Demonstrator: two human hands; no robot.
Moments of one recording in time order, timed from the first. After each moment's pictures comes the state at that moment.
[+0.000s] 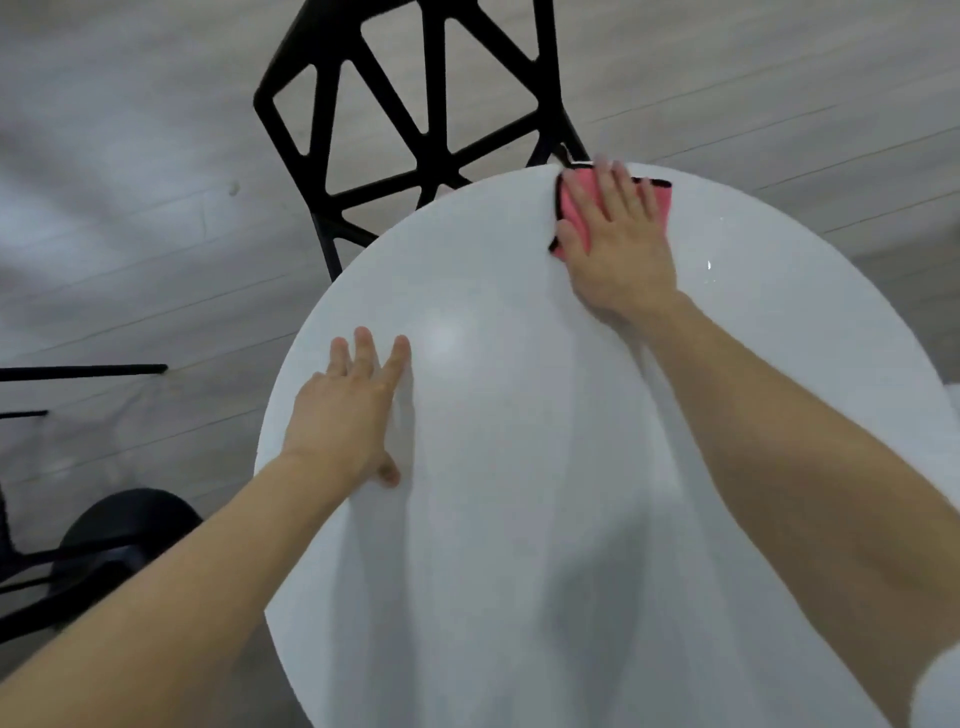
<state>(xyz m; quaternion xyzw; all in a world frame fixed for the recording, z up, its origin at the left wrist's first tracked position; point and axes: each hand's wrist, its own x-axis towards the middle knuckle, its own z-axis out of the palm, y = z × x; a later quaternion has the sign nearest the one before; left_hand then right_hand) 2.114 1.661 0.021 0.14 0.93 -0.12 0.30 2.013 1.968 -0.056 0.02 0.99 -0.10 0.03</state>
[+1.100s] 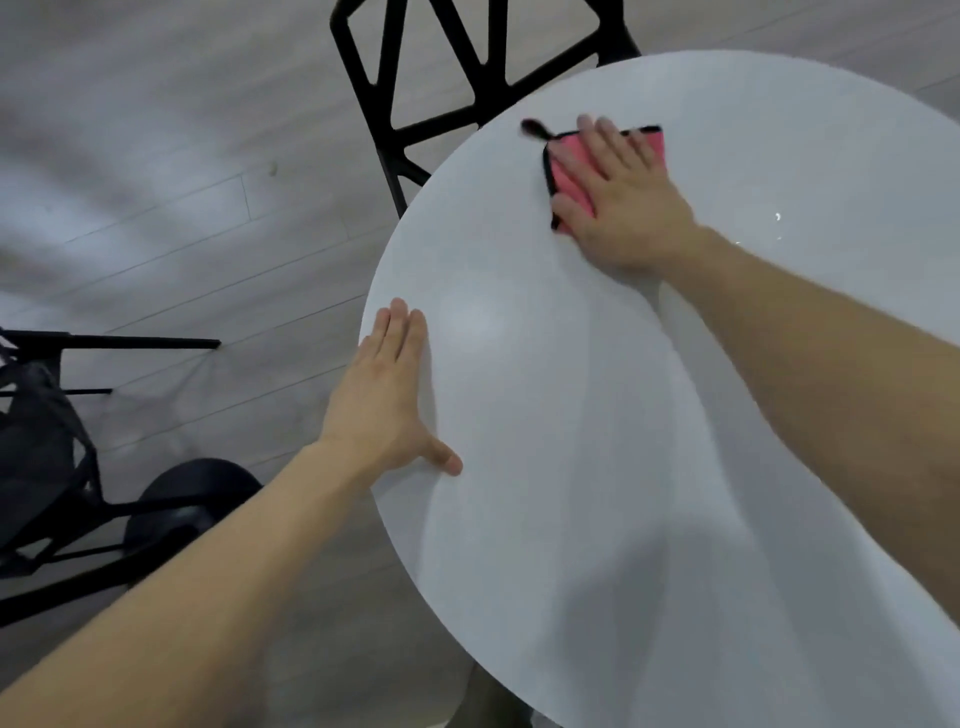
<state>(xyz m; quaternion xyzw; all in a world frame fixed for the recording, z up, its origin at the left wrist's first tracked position) 2.189 1.569 0.000 0.10 0.95 0.04 0.30 2.066 1.877 -0.049 -0.08 0.99 -0.08 0.04</state>
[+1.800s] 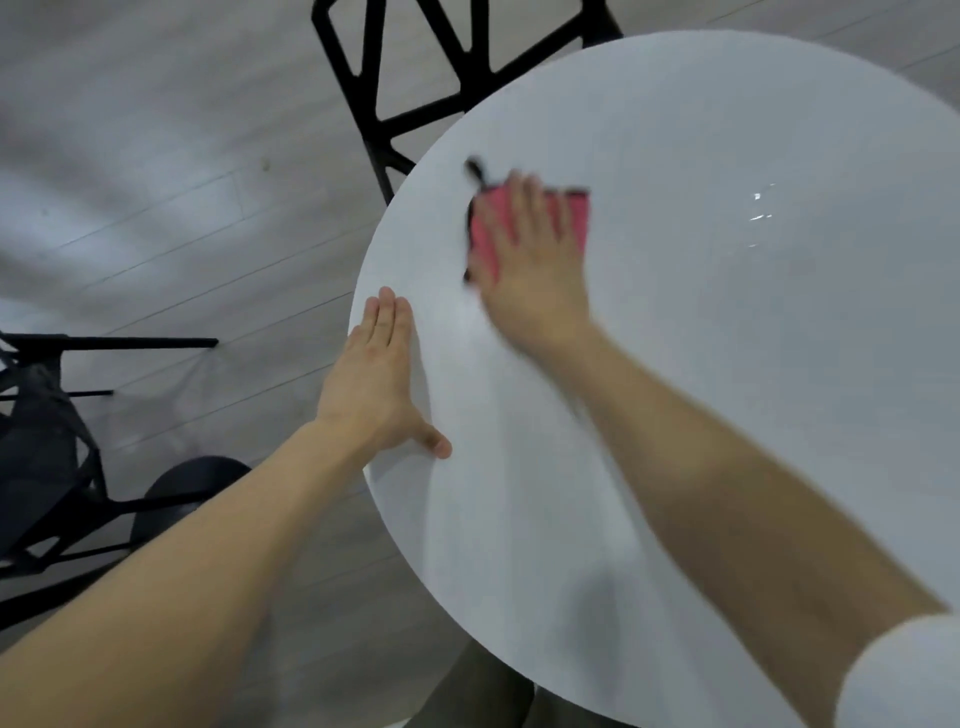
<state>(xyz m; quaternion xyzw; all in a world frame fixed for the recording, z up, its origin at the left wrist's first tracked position) 2.191 1.575 0.012 0.07 0.95 0.01 0.32 2.136 1.769 -0.061 -0.01 0.99 -0.11 -0.04</state>
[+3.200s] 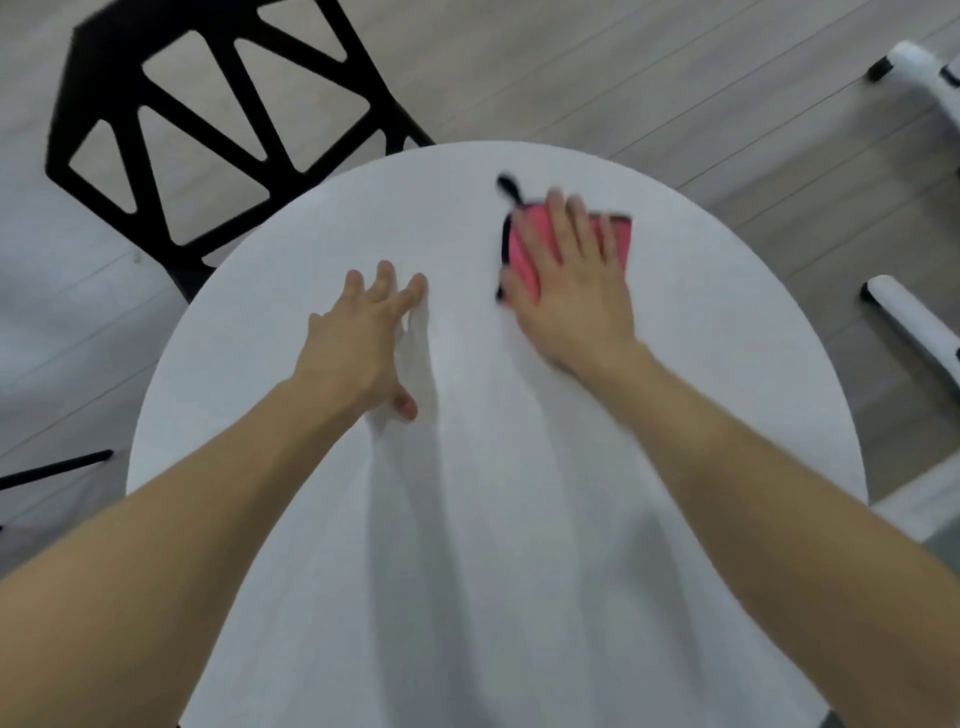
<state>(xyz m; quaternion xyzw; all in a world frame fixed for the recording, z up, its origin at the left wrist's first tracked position) 2.063 1.826 0.017 0.24 0.93 -0.05 0.27 2.119 2.047 -0.067 0.09 0.99 -0.10 -0.04</state>
